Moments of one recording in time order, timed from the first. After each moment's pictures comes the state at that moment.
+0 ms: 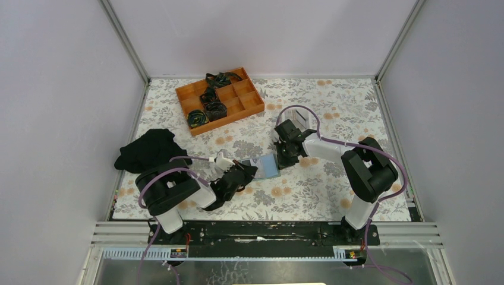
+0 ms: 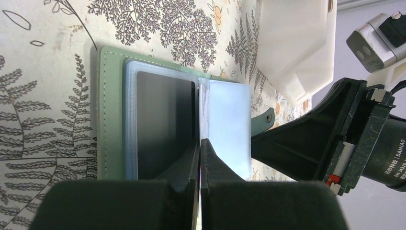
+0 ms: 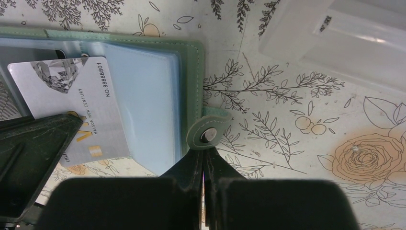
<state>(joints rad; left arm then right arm) -0.95 1.72 0.31 0.93 -0.49 -1.35 0.64 1.76 1.03 -0.46 -0.09 0.45</state>
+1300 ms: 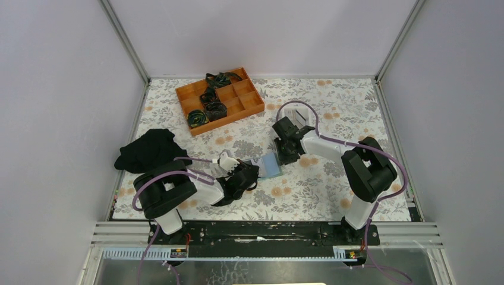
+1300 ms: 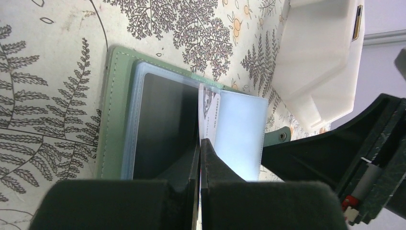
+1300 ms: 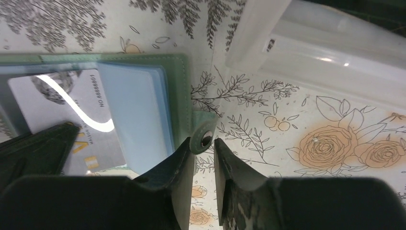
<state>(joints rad) -1.02 1.68 0.48 0.51 -0.64 -1.52 0.65 1.77 1.09 -0.53 0.04 0.44</state>
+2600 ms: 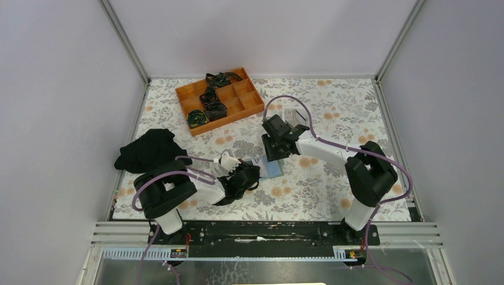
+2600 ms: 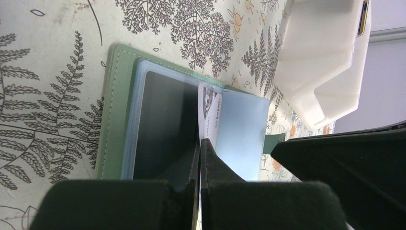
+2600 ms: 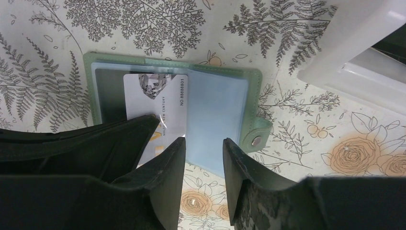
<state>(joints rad) -1.03 1.68 0.50 0.46 -0.64 -1.53 0.74 1.73 1.19 -0.54 0.06 0.44</state>
